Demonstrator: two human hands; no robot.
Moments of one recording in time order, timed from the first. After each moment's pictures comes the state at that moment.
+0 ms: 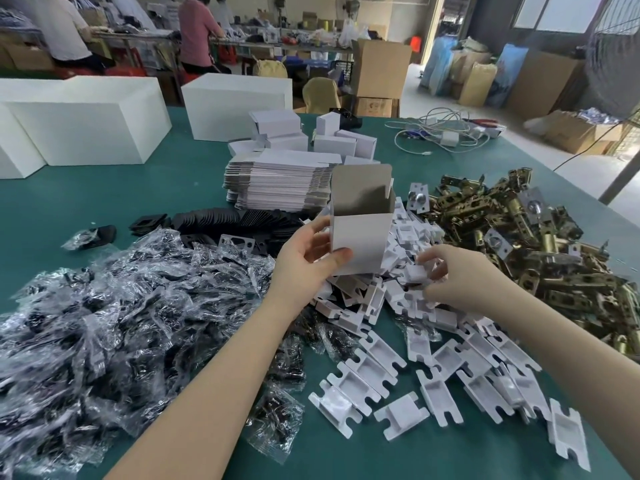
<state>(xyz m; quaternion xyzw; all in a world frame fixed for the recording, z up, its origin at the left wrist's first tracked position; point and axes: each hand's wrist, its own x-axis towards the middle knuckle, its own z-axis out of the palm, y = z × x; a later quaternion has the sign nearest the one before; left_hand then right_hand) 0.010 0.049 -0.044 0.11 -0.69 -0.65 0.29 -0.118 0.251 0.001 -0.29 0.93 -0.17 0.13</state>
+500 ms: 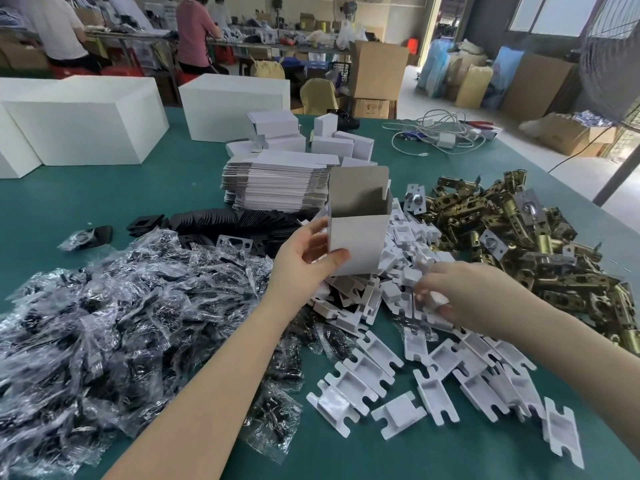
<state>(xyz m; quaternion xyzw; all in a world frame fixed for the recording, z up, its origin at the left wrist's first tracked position) 0.010 0.050 -0.045 0.11 -0.68 -0.66 0.29 -0.106 0.271 0.006 -0.50 0.86 0.12 0.01</state>
